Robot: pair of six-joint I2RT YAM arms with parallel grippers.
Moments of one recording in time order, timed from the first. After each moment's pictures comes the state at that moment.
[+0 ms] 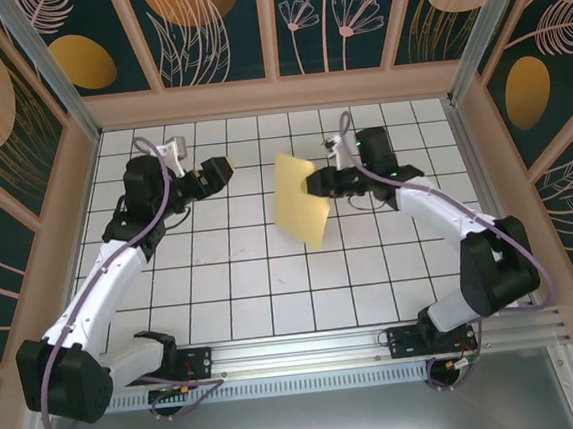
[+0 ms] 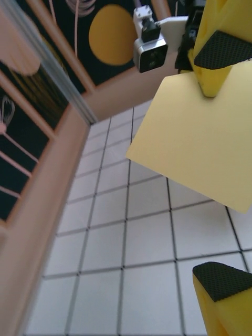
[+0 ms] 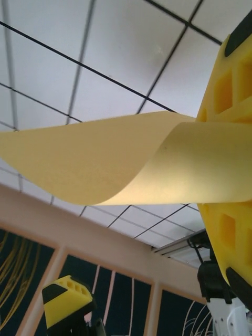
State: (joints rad) left arm -0.27 1.17 0.97 -0.13 0.45 -0.63; right arm 0.36 1.46 1.04 -0.21 -0.83 0.41
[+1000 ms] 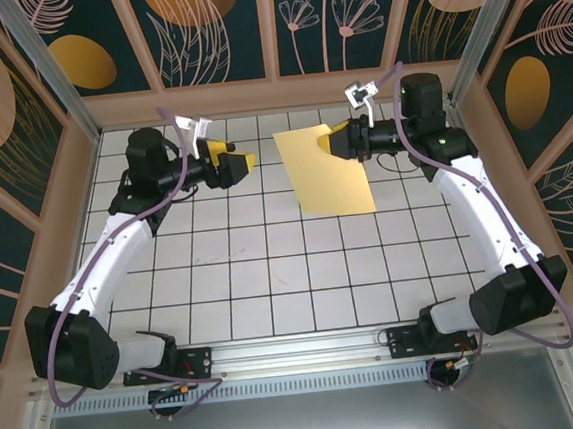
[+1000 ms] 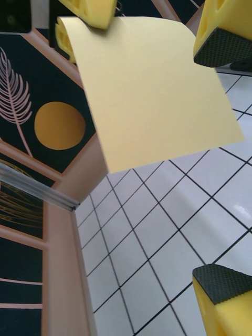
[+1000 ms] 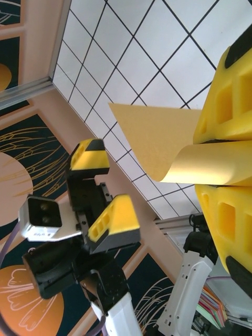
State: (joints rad) left arm -0.28 1.31 1.09 -0.03 0.84 -0.36; right arm 0.26 1.36 1.44 -0.51 -1.07 0.14
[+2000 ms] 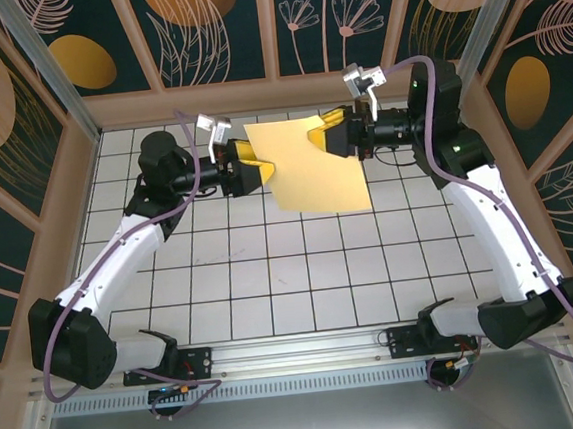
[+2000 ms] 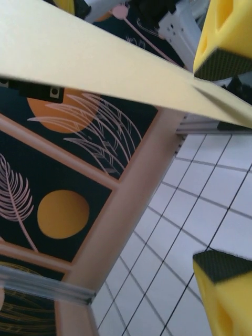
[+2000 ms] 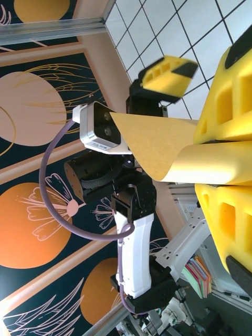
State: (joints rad) left arm -0.41 1.33 1.08 0.26 1.03 -0.52; right arm 0.37 1.29 1.57 -0.41 -1.13 0.24
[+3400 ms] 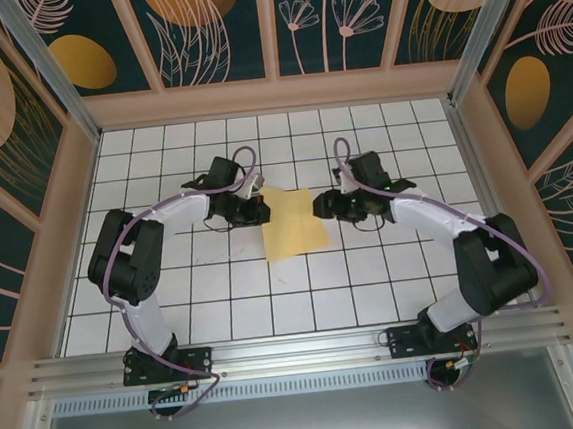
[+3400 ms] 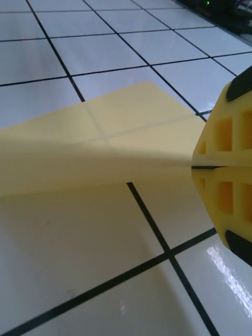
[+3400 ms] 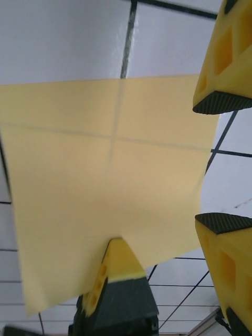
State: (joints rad) left arm -0.43 1.85 1.15 -0.40 0.59 -0.35; right arm 0.45 1.52 0.90 -0.31 -0.47 0.54
